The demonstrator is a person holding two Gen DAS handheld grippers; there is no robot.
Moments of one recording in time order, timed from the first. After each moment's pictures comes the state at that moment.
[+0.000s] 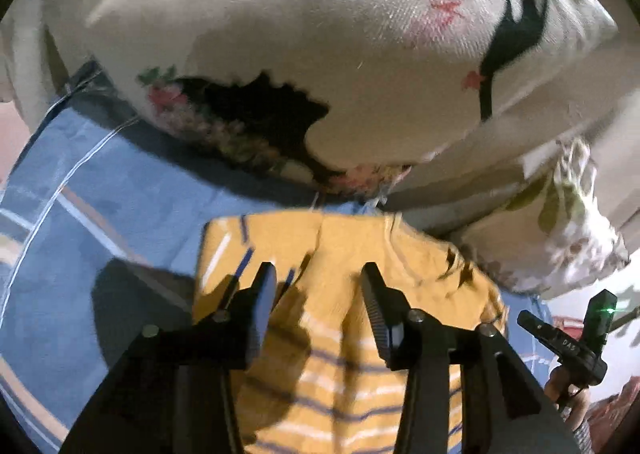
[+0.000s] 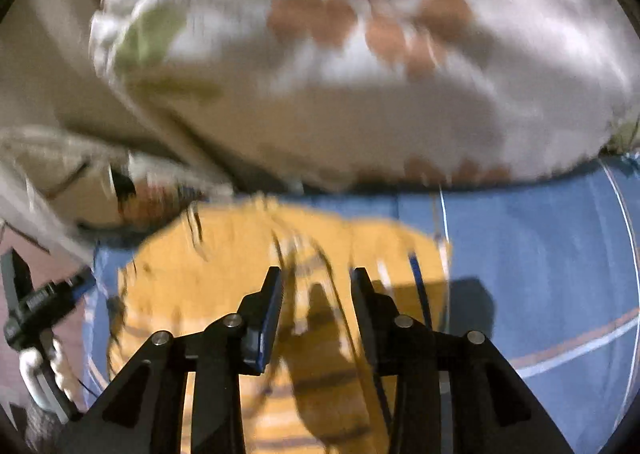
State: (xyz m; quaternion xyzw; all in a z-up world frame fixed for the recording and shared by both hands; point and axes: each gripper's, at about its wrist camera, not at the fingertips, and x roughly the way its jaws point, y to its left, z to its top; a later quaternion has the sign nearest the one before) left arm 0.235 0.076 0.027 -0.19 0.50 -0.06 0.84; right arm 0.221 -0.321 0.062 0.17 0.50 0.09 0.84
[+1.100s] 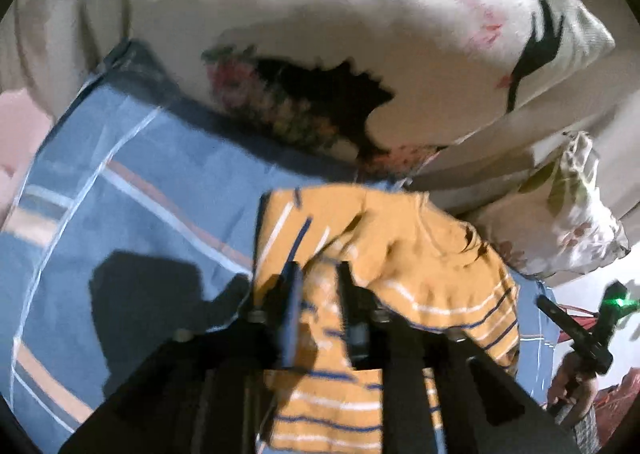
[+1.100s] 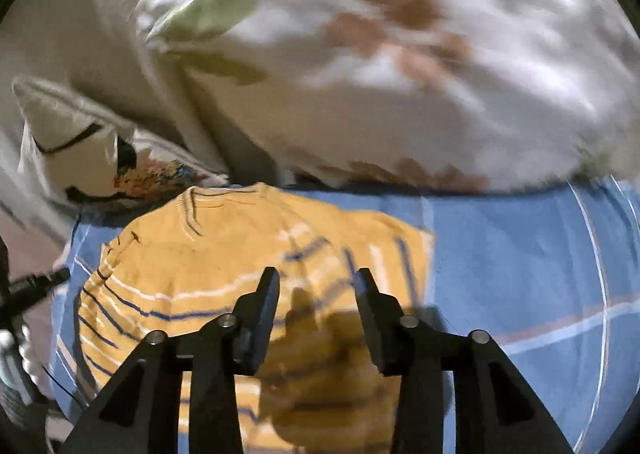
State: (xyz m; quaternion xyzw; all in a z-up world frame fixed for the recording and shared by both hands) left arm 0.221 0.113 0.032 -0.19 0.51 -0.06 0.84; right arm 0.197 -0.291 0.076 0.09 0.48 0.06 0.87
